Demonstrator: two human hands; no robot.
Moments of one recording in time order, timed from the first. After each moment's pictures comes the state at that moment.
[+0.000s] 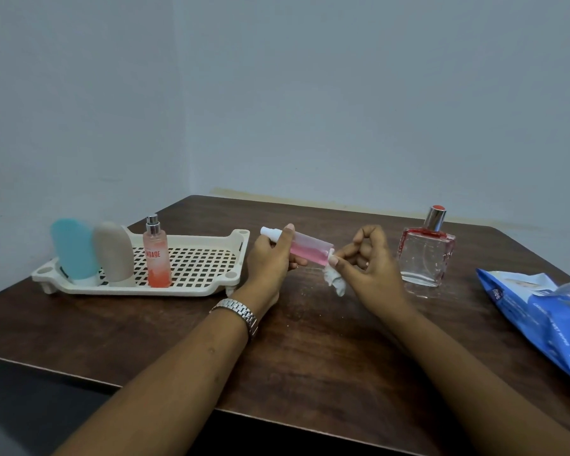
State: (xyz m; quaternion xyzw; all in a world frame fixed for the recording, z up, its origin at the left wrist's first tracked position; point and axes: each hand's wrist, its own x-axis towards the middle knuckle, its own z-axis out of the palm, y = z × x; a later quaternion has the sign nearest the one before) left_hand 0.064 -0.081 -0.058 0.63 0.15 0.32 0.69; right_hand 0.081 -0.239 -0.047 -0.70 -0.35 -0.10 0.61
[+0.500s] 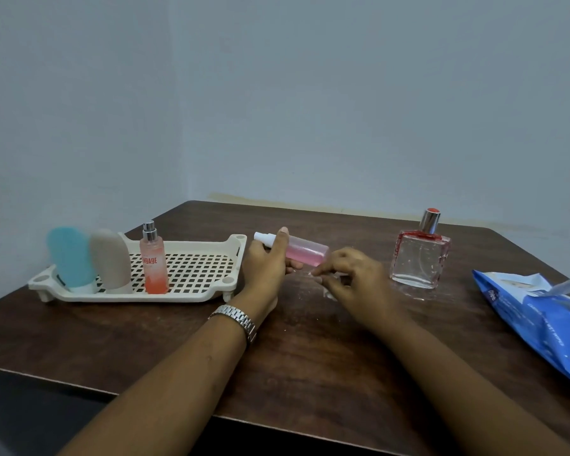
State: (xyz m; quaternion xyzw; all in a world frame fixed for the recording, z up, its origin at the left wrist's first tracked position) left_hand 0.062 -0.084 -0.057 0.63 0.16 0.35 0.67; right_hand 0.089 -0.238 -0.055 -0.78 -0.44 -0.24 0.38
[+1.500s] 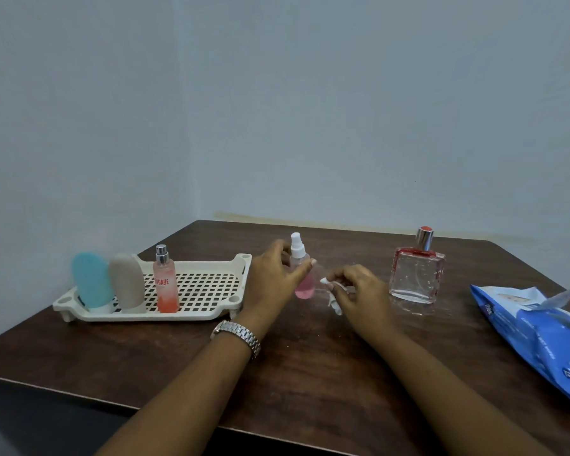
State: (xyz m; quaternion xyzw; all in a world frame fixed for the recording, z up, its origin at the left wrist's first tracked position) left_hand 0.040 -0.084 -0.039 0.84 0.08 0.42 0.34; right_hand 0.107 -0.236 -0.067 -0.80 -0.36 -0.26 0.41
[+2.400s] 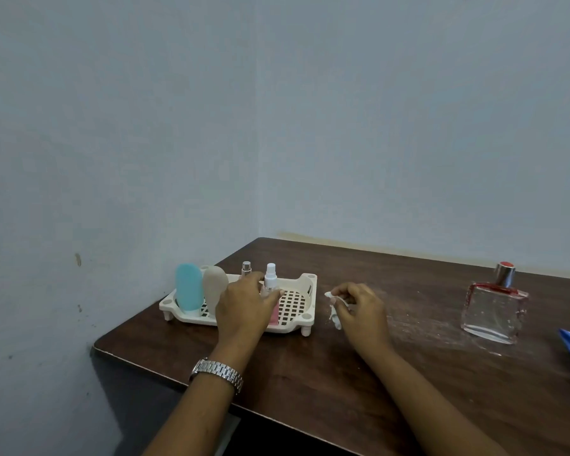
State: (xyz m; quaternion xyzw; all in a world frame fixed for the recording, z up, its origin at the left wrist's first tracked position) left_hand -0.061 0.005 -0.027 0.84 0.31 0.40 0.21; right_hand 0.066 -0.139 -0.059 -0.77 -0.35 -0.21 0.49
